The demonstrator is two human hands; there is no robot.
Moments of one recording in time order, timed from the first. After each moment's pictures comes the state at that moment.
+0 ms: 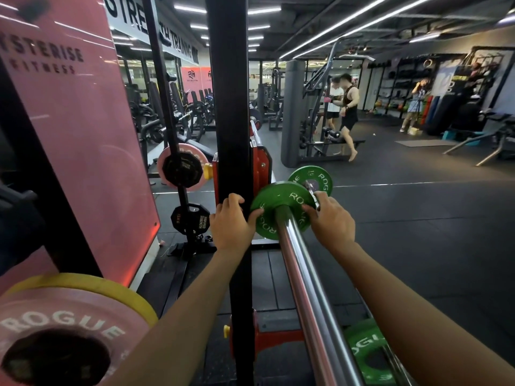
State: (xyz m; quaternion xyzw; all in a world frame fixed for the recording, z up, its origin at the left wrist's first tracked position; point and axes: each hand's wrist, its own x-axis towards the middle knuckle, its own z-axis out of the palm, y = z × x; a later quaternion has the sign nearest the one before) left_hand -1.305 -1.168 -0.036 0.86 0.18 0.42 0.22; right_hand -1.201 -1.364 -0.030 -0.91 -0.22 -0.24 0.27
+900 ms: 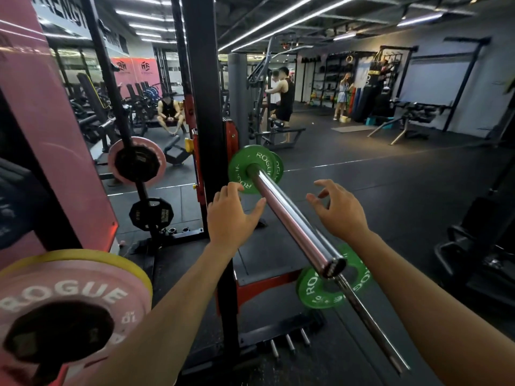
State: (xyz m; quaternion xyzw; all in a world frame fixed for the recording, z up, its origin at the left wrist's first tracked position) left_hand -1.473 -1.236 -0.040 0.88 0.03 0.40 0.26; right_hand -1.412 -1.476 -0.027 -0.90 -0.19 -0.28 0.28
